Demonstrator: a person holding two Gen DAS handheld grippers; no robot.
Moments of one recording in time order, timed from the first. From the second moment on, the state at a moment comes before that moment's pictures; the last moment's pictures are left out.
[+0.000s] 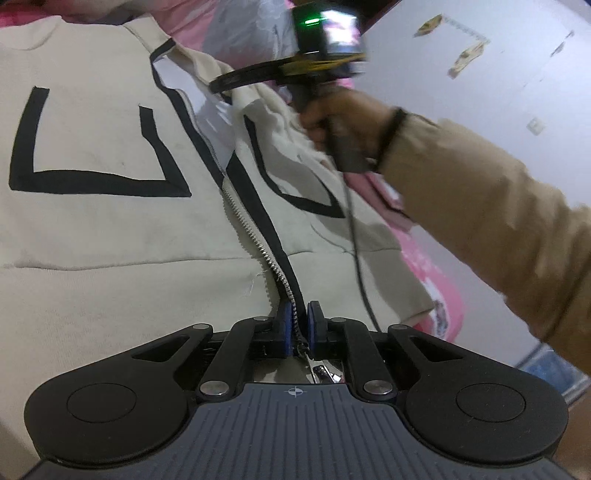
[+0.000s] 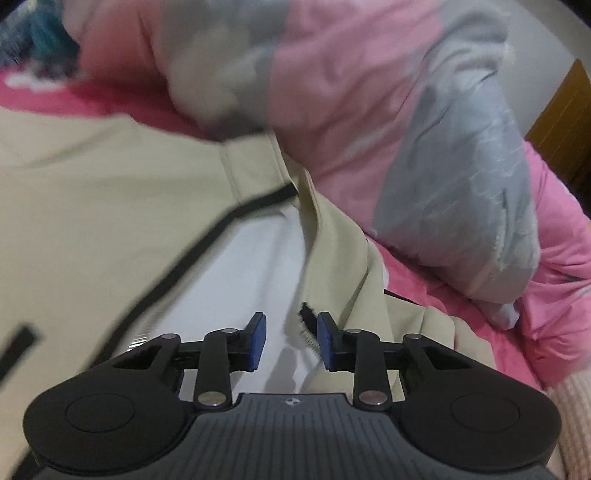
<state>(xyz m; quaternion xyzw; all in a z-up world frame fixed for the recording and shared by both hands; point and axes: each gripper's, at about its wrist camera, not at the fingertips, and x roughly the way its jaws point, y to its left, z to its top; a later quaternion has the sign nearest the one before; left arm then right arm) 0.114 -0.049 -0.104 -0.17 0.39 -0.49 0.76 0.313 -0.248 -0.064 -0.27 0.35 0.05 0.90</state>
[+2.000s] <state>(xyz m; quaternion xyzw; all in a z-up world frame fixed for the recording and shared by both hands) 0.099 -0.040 -0.100 -0.21 0.36 -0.51 0.75 0.161 -0.393 0.115 0.04 0.28 0.06 0.96</state>
